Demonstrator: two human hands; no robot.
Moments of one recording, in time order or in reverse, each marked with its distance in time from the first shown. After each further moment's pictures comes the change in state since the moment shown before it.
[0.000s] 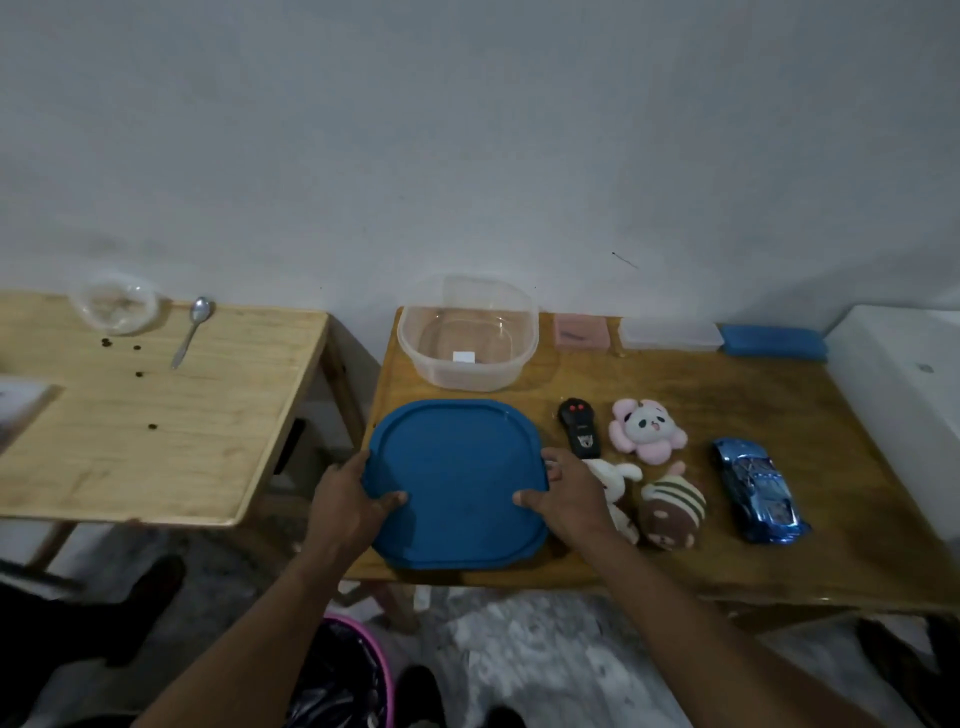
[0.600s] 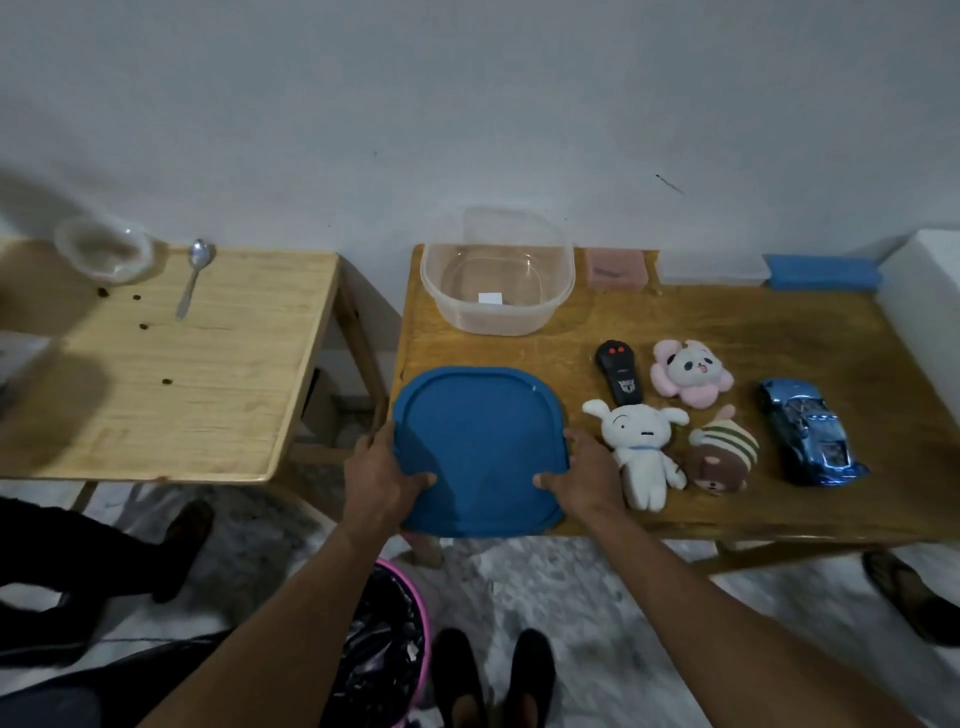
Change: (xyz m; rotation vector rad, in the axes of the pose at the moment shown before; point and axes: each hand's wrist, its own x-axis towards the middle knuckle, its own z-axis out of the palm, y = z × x) left_hand 0.003 -0.017 0.010 0.111 -0.073 -0.122; right_hand 0.003 0.024 0.058 -0.183 0.074 0.130
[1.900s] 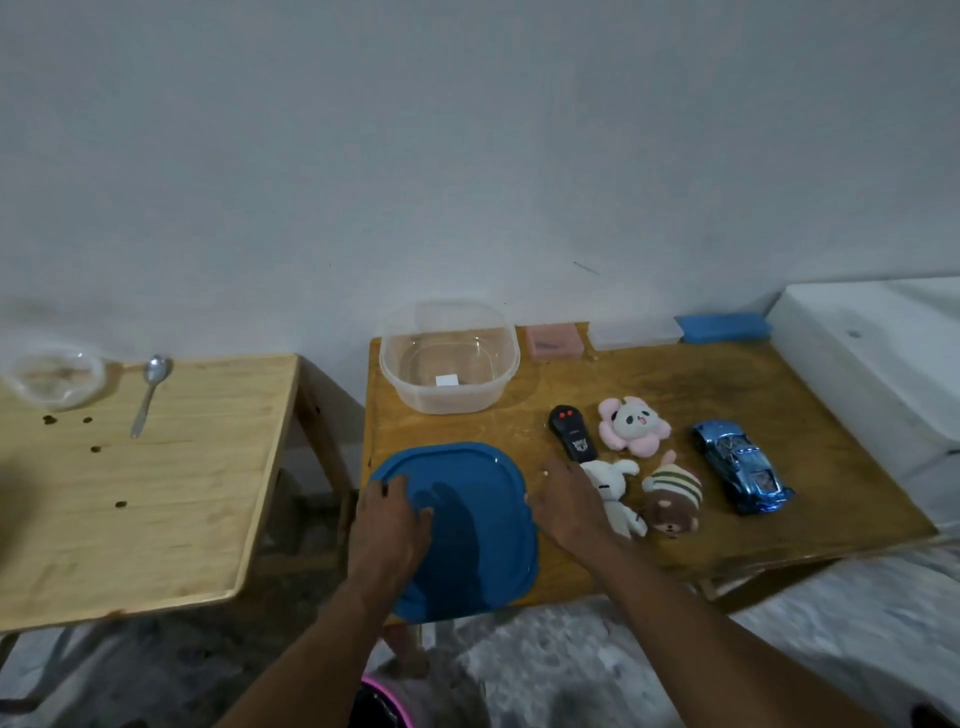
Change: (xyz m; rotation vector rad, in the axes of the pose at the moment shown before) left_hand -0.005 0.051 -0.010 0.134 0.069 0.280; right_hand -0.002 -0.032 -0.038 -0.288 0.110 -0.126
